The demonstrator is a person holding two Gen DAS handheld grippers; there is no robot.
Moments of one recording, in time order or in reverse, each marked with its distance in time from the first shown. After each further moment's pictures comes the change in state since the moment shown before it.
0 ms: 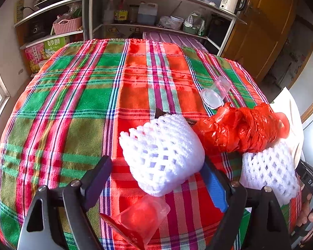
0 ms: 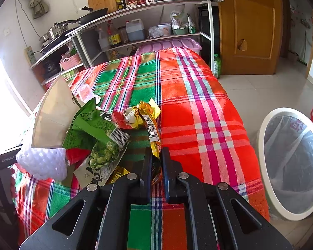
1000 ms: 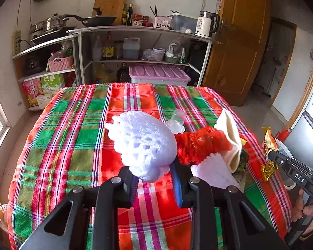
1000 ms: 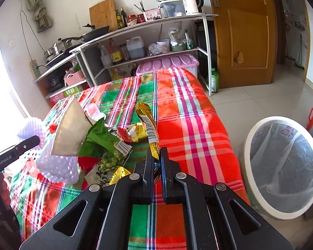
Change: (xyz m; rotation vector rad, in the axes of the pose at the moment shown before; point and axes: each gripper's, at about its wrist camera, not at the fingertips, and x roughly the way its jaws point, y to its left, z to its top) left arm -0.076 -0.047 -0.002 0.114 -0.231 -0.029; right arm -0.048 -0.009 -0.003 0.023 -0.128 0.016
